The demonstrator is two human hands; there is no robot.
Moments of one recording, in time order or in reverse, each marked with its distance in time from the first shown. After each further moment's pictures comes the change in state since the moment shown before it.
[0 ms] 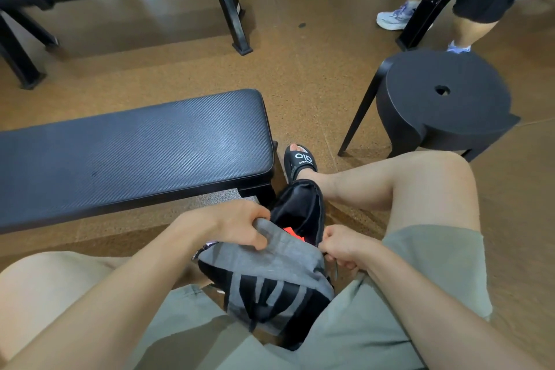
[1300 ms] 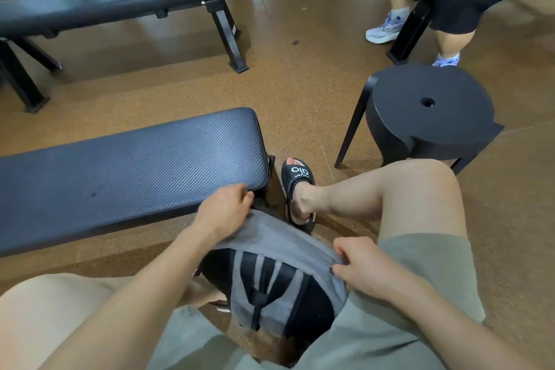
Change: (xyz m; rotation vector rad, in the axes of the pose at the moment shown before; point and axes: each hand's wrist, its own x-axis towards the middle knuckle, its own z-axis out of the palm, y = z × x) left_hand 0.018 0.005 -0.010 0.020 0.645 -0.209; right_hand -0.057 0.020 -0.016 -0.337 0.313 -0.333
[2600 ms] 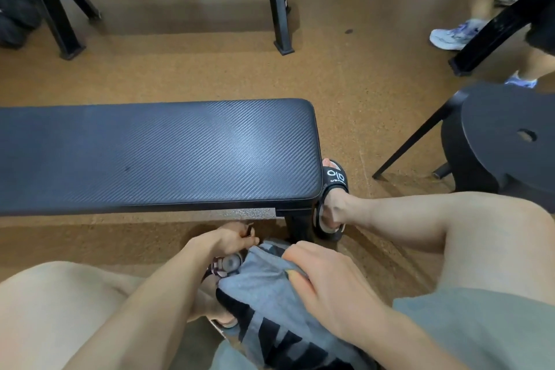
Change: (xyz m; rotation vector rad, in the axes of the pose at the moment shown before) left_hand 0.033 -0.150 0.073 -0.186 -0.564 -0.290; right_hand 0.028 -0.134 0.023 -0.091 0.068 -0.602
